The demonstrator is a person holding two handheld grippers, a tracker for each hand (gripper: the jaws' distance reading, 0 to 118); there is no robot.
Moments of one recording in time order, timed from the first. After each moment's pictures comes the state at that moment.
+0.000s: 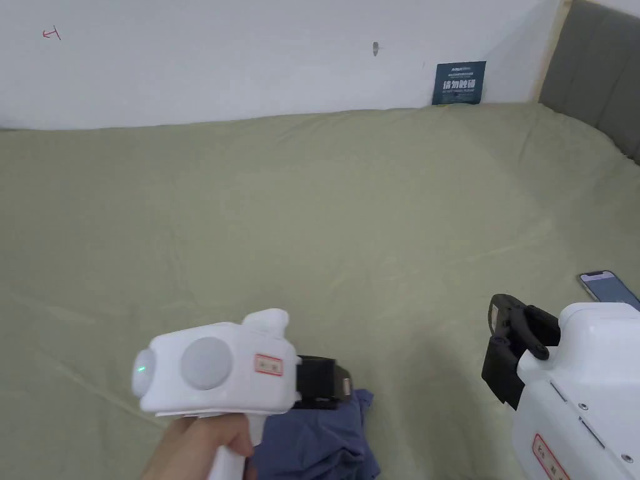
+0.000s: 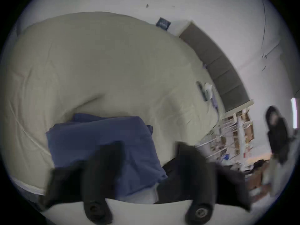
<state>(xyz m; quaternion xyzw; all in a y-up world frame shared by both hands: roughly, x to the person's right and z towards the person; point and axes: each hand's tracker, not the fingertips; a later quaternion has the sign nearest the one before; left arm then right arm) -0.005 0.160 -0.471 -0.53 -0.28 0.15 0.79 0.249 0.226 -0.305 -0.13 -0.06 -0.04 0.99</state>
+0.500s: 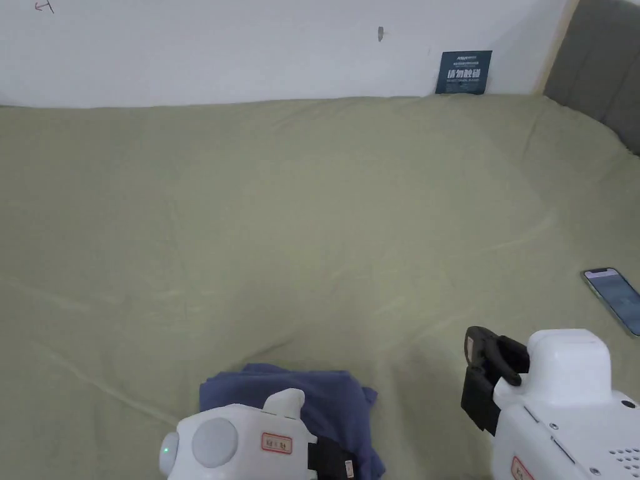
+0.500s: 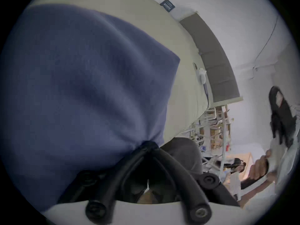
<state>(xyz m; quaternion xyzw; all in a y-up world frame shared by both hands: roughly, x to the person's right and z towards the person) 0.005 0.046 -0.452 -0.60 -0.34 0.22 0.69 0.237 0.194 -0.320 -0.20 -0.03 -0.04 0.98</state>
